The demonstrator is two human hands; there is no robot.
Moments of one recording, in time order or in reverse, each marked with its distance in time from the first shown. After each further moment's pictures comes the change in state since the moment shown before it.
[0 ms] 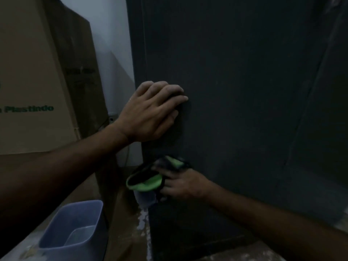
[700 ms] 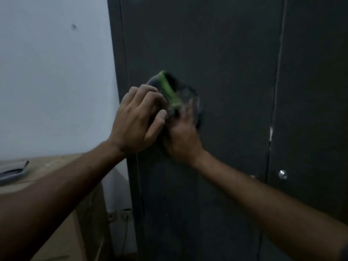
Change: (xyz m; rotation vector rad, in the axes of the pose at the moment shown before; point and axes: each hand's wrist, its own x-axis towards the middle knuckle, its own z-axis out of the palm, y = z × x) left_hand 0.385 -0.276 -0.217 -0.248 0.222 -0.261; right_hand 0.261 0.435 -0.425 -0.145 0.409 0.694
